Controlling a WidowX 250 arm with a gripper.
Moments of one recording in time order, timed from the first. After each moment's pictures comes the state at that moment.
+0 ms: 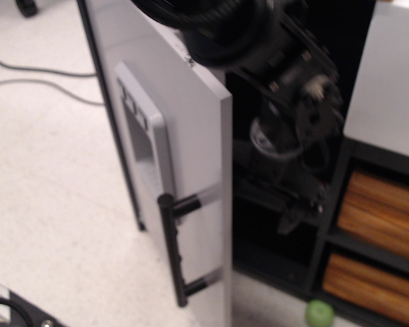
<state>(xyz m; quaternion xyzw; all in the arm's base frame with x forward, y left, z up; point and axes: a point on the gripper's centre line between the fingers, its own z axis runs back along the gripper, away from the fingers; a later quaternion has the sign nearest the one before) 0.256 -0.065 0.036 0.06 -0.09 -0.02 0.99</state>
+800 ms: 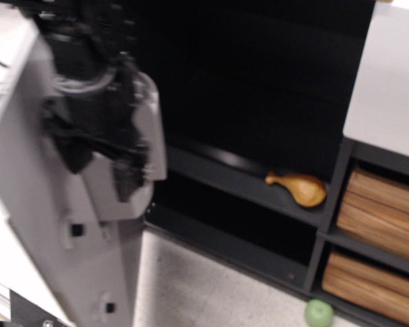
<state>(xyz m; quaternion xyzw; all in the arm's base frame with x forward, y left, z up) 0.188 0.060 0.077 0.04 -0.04 -0.01 1.00</state>
